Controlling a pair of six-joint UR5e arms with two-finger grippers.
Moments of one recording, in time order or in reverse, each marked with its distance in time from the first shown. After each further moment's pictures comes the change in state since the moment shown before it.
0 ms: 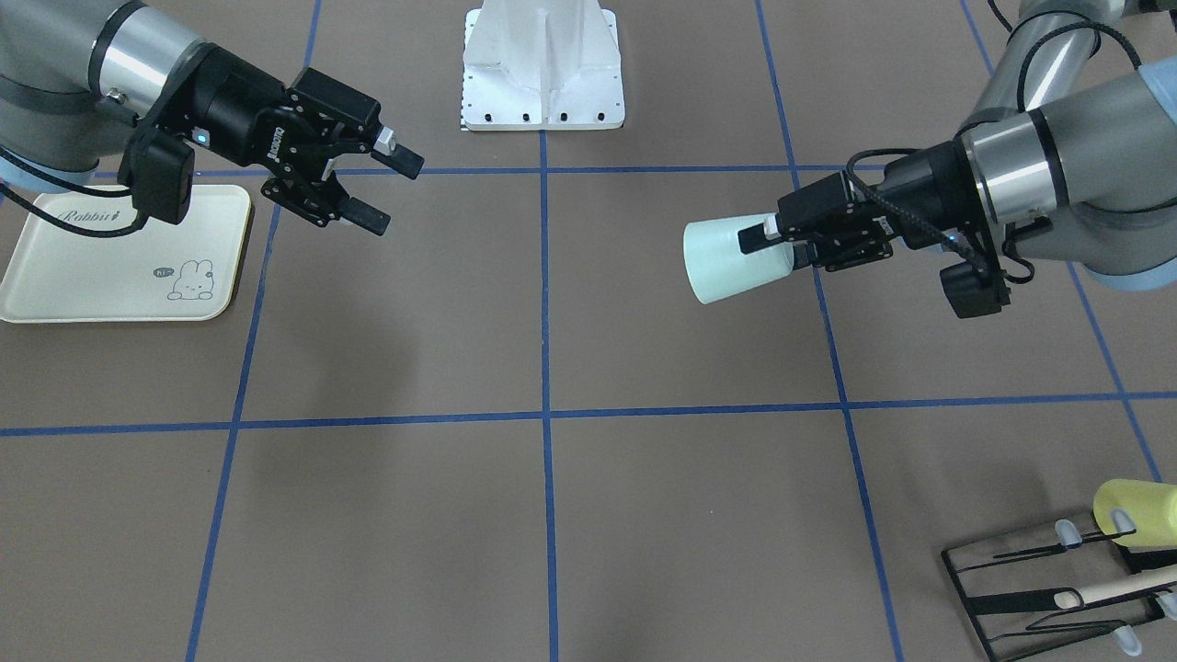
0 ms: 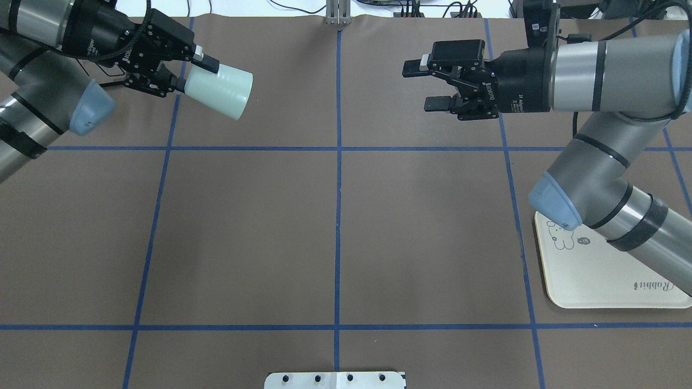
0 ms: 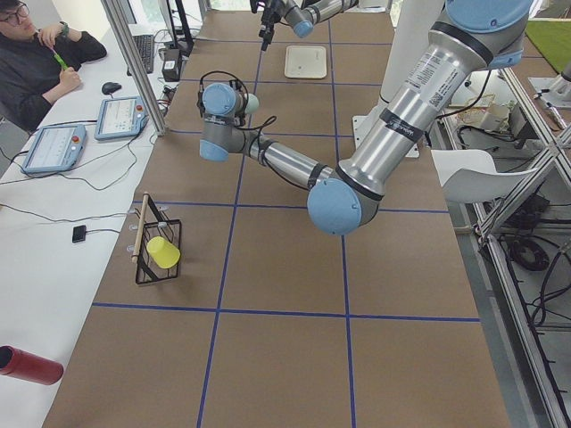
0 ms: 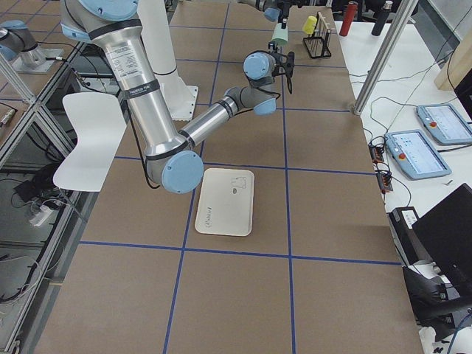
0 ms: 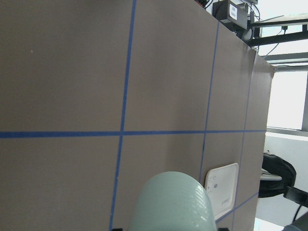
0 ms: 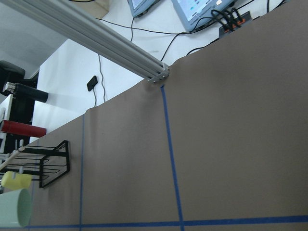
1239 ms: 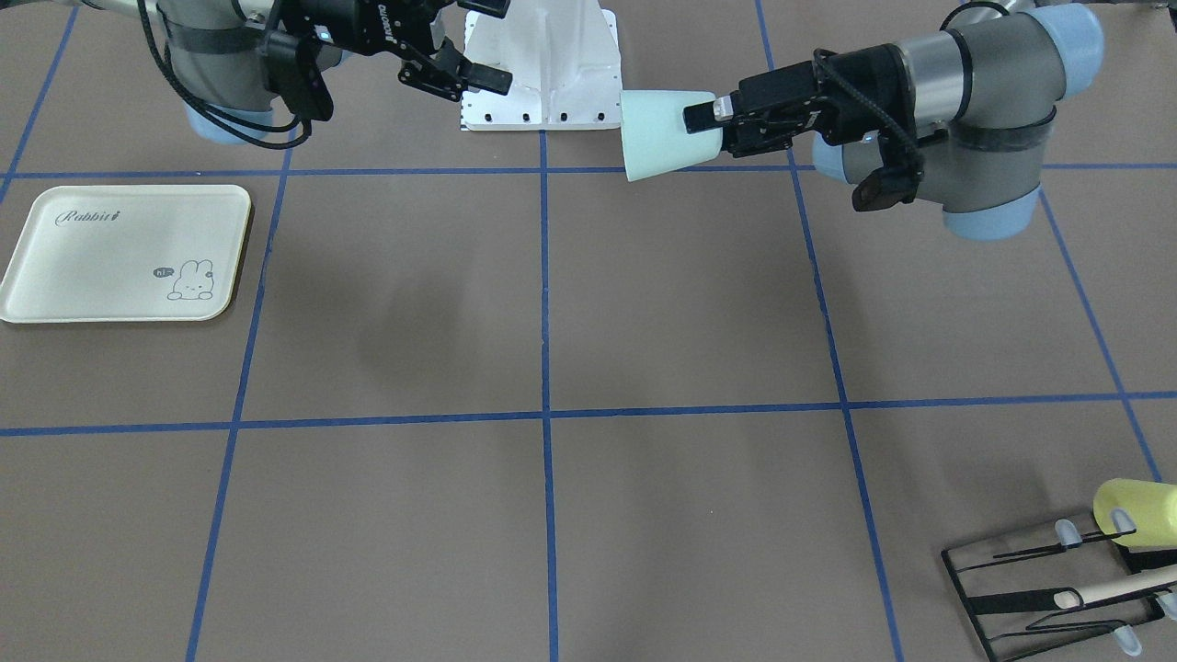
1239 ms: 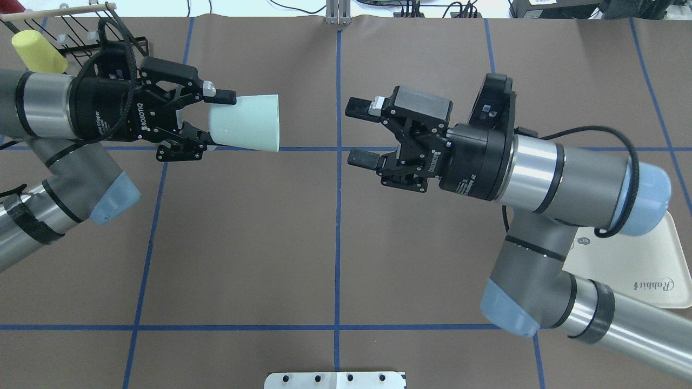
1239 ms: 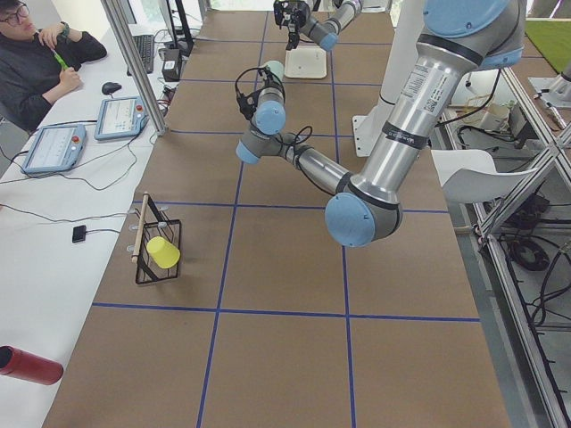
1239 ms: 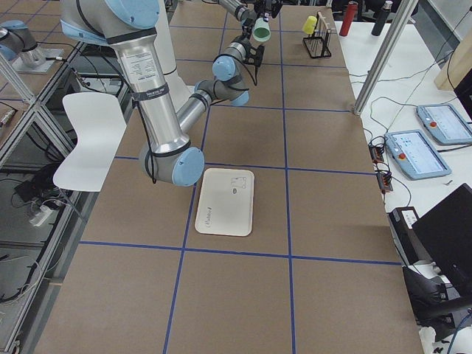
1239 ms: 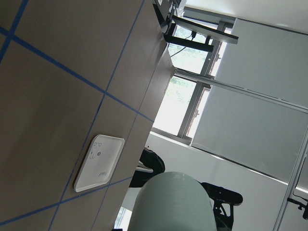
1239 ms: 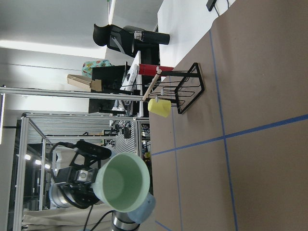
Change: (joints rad) left arm 0.219 0.139 -0.154 -0.374 0.423 -0.513; right arm -0.326 0.011 0.086 0.253 -0.445 0.228
